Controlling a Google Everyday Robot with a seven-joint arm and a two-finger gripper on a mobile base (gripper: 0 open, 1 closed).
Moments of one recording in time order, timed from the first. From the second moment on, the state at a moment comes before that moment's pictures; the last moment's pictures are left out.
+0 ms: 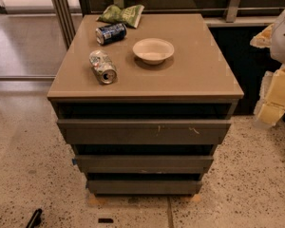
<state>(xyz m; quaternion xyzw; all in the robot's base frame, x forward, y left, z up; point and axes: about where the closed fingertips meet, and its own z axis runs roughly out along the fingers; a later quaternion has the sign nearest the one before) 0.438 -0.217 0.976 -0.60 0.78 -0.03 0.16</state>
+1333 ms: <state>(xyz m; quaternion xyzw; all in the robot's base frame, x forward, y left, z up) 0.405 -0.263 0.882 -0.48 0.85 0.01 0.21</state>
